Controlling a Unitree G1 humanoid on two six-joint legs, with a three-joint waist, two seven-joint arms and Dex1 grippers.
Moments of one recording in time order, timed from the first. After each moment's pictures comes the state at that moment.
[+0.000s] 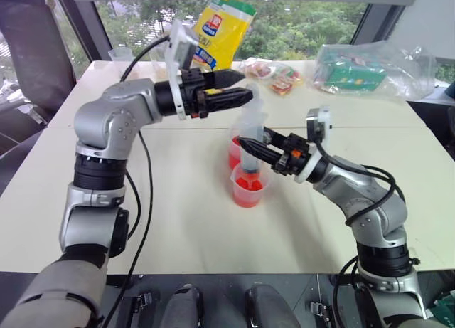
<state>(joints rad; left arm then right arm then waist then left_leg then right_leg) -1.06 0.42 0.00 0.13 -0.61 0.74 -0.99 -0.47 -0.39 -0.04 -0.37 0.68 0.65 0.63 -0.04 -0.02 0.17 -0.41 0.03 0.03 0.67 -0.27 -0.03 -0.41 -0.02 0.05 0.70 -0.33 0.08</state>
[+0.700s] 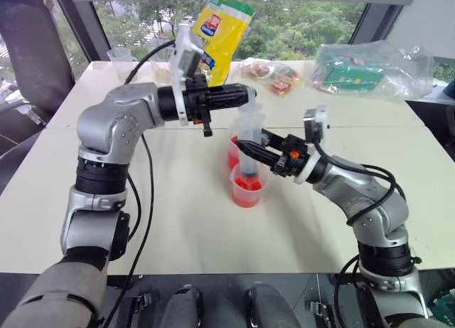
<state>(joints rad) -1.01 0.44 -0.01 0.06 -0.60 0.75 -1.04 -0.50 -0.41 -0.03 -0.38 0.70 0.69 0.62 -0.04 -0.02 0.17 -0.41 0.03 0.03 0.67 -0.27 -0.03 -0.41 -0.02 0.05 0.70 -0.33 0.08</state>
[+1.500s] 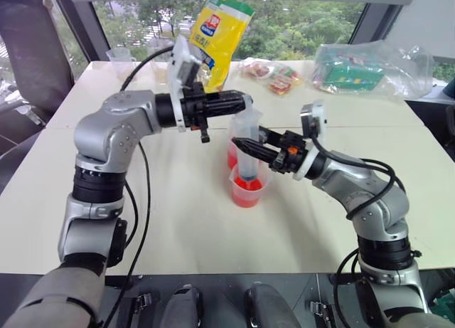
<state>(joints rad) -0.98 0.47 0.01 0.00 -0.61 0.79 -1.01 -0.52 -0.41 -0.03 -0.37 0.70 0.71 0.63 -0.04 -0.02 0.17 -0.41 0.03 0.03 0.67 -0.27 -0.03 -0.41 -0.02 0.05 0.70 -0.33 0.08</state>
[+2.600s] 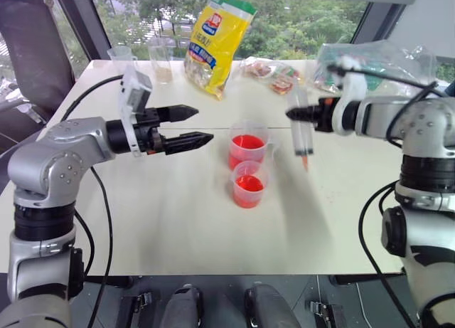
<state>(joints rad) -0.71 0.69 0.15 -0.22 -0.75 0.90 -0.93 -1.03 -0.65 -0.08 0.19 0.68 1.47 0.20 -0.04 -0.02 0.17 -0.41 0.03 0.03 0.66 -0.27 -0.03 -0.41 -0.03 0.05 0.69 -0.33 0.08</state>
